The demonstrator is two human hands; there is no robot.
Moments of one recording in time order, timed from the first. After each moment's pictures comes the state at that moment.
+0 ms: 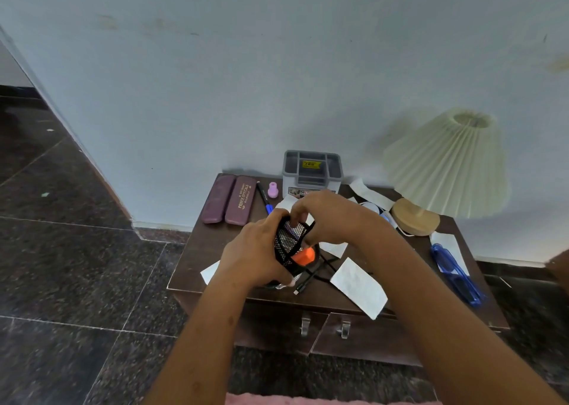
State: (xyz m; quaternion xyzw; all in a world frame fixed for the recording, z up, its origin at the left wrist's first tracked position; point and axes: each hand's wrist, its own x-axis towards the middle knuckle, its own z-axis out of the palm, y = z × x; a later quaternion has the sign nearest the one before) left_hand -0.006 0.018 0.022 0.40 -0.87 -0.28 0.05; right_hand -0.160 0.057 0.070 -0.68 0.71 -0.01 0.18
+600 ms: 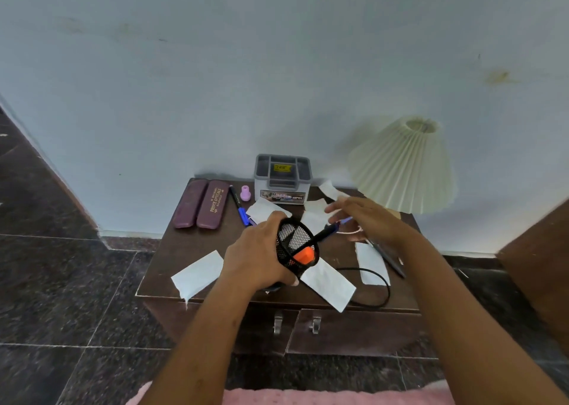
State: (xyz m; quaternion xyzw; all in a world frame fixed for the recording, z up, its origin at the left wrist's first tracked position) left_hand -0.041 0.047 0.025 0.38 -0.88 -0.28 0.06; right_hand -0.242 0.132 0.055 -0.37 0.76 -0.36 0.39
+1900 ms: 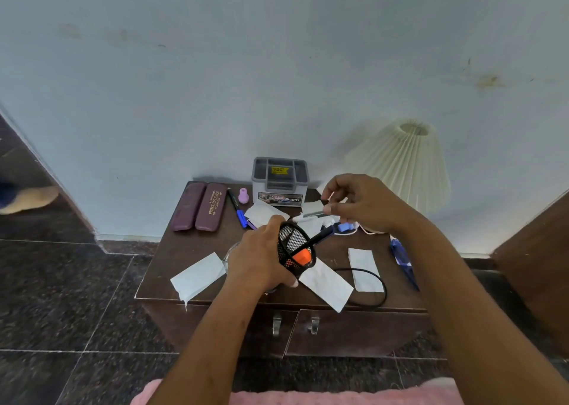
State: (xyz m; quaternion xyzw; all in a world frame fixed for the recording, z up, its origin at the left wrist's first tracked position) left_hand -0.047 0.054 0.026 0.41 -0.87 -0.26 0.03; right_hand -0.223 0.130 0.101 -0.54 0.75 -0.31 0.22
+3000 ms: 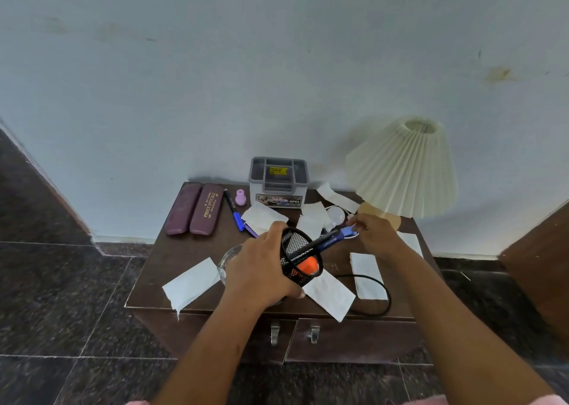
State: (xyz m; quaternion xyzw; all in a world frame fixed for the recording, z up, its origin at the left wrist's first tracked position) left_hand -0.053 0.060 0.022 0.40 -0.88 -0.27 0.06; right_hand -0.308 0.115 -0.036 -0.40 0.87 -0.21 0.19
